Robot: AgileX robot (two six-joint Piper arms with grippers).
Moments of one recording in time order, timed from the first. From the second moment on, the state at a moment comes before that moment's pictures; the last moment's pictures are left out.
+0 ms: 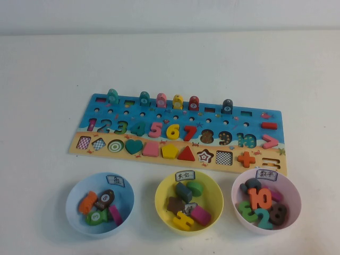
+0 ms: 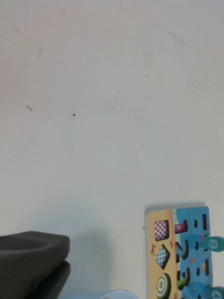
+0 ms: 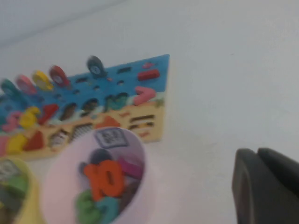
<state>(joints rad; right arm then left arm) 0.05 -0.01 0.03 0.26 0.36 0.08 -0.09 -0.01 0.02 0.07 0.37 -0.01</state>
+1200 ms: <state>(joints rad) 0.05 0.59 -0.60 0.85 0.63 -0.42 -0.09 -0.01 0.02 0.07 0.37 -0.01</state>
